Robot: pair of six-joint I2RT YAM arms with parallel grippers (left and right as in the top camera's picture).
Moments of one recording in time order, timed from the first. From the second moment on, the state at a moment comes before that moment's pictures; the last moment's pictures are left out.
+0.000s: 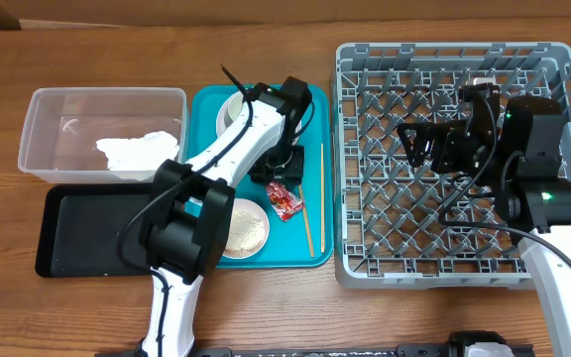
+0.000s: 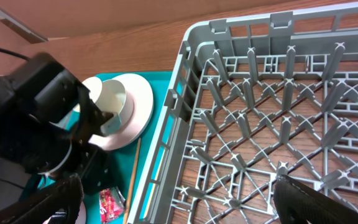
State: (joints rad) left arm -0.47 2.20 1.73 -1.19 0.08 -0.41; right arm 0.00 1.20 1.06 -0.55 -0.44 0.13
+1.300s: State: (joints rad) left arm 0.05 1.91 1.89 -1.35 -0.03 -0.24; right arm 0.00 1.20 1.06 -0.54 -0.44 0.13
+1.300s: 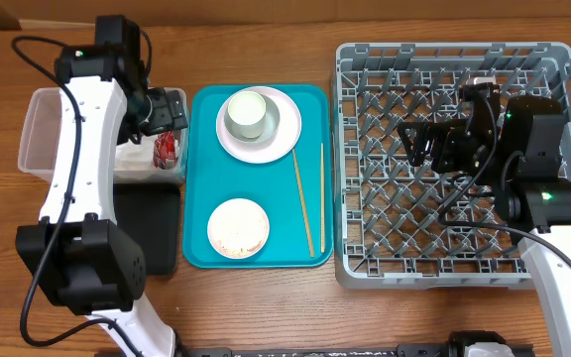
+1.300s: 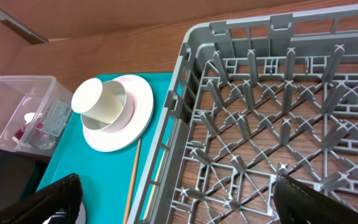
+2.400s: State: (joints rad) left arm -0.62 1.86 1.28 -1.08 0.01 -0.61; right arm 0.00 1.20 1.06 -0.54 -0.44 0.13
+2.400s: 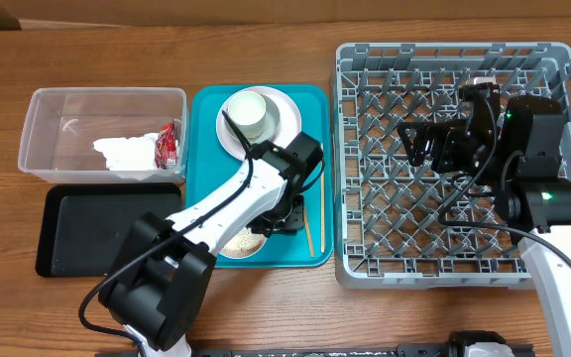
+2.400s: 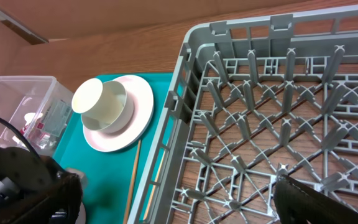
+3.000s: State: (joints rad) left arm -0.61 1.76 1.30 -1.16 0.01 -0.59; right arm 0.00 1.20 1.06 -0.54 -0.44 0.13
